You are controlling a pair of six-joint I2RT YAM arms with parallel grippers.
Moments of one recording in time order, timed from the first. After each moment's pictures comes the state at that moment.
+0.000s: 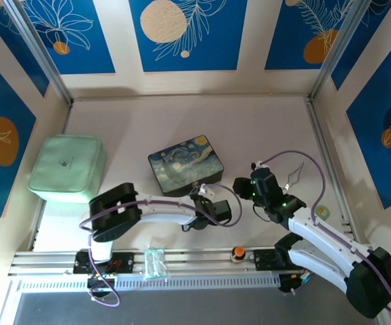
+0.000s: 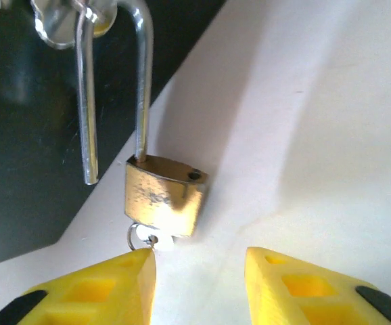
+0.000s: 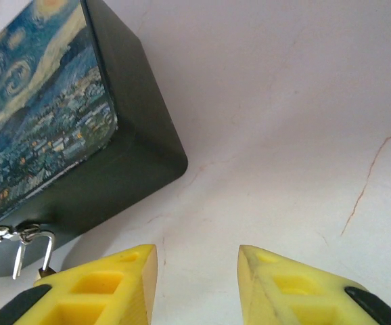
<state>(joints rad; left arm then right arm) -1.29 1.87 1.19 -0.80 -0.59 -0.75 0.56 0.84 0.42 -0.28 0.10 0.69</state>
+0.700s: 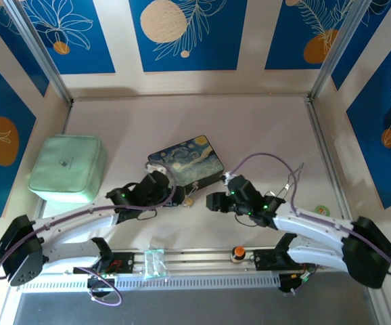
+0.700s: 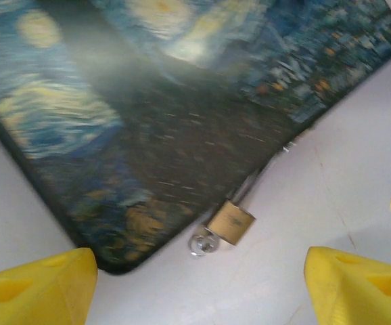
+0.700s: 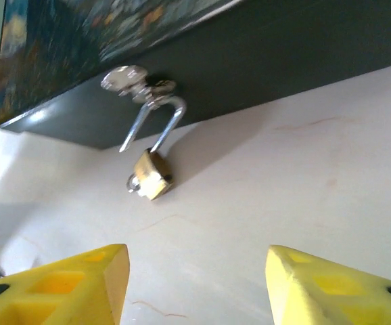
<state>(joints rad) -0.88 1.11 0.65 -0.36 -0.20 -0.75 0.86 1.09 0.45 -0.11 -0.06 0.72</state>
